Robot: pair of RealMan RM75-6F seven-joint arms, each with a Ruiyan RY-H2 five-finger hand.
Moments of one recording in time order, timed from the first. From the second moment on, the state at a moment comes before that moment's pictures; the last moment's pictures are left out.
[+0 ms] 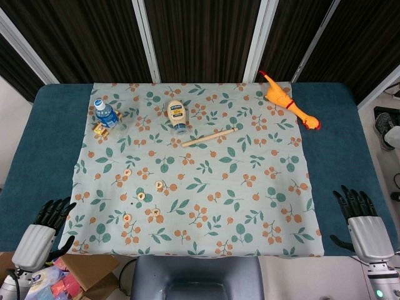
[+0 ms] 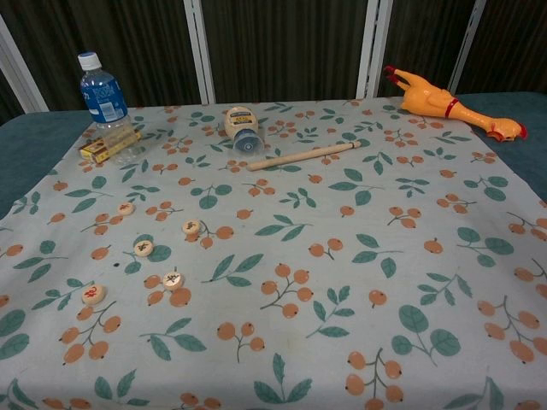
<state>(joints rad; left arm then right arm) -0.11 -1.20 0.09 -1.52 1.72 1.54 -0.04 0.02 -1.11 -0.01 -1.65 -1.58 1.50 -0.21</state>
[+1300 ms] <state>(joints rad) -0.24 -1.70 -0.02 -1.26 1.48 1.26 0.00 0.03 -1.10 -0.02 -1.65 -1.59 1.48 -0.19</state>
